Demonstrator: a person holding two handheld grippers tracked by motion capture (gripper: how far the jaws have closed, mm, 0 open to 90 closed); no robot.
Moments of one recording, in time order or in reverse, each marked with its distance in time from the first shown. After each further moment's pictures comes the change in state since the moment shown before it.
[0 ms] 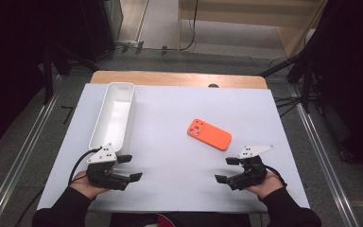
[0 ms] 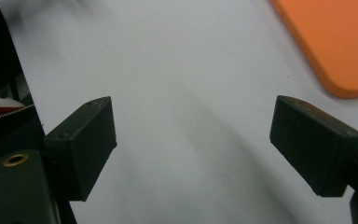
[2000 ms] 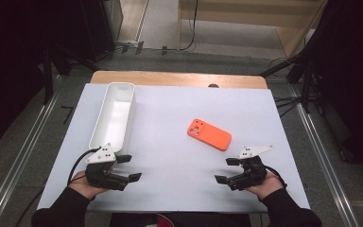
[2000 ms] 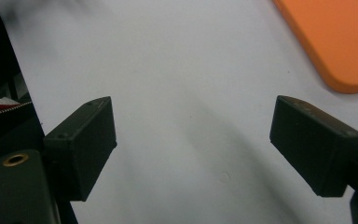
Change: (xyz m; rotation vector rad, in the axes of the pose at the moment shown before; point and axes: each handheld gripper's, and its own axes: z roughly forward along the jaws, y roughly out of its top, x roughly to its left) left arm 0.000 0.000 -0.002 -0.003 -0.014 0.007; right arm 0.001 -0.001 0.001 0.014 -0.005 0.007
